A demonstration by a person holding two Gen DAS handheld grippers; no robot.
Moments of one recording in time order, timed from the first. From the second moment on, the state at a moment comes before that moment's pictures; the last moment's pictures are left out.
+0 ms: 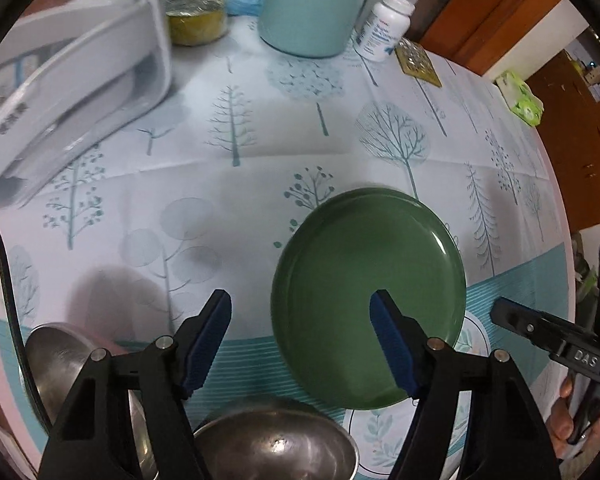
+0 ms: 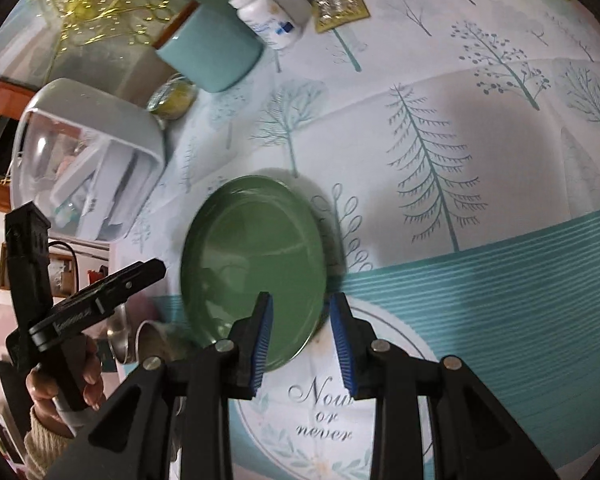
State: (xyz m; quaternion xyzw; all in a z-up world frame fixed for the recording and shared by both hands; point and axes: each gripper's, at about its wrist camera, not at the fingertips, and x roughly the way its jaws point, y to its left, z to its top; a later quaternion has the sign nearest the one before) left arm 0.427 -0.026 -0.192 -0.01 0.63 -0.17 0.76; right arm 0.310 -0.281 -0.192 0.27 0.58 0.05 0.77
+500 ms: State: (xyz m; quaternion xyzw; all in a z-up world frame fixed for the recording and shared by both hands) left arm 0.443 -0.034 -0.223 -0.02 0.66 -0.20 0.72; right arm 0.323 -0.273 -0.219 0.25 0.61 0.05 0.75
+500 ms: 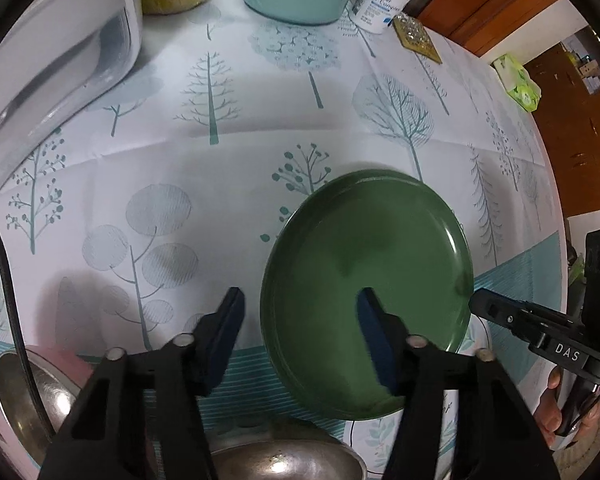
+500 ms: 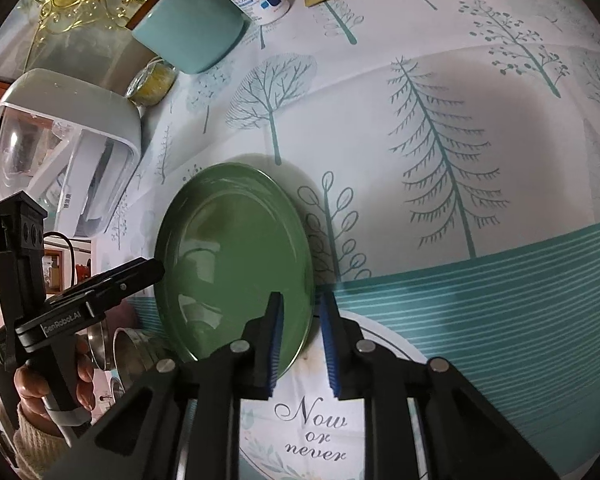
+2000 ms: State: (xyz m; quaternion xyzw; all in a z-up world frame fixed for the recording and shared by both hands) left arm 0.335 -0.101 -0.148 -0.04 0.63 -0.32 0.71; right arm 0.220 -0.352 -0.164 0.25 0.58 0.05 0.77
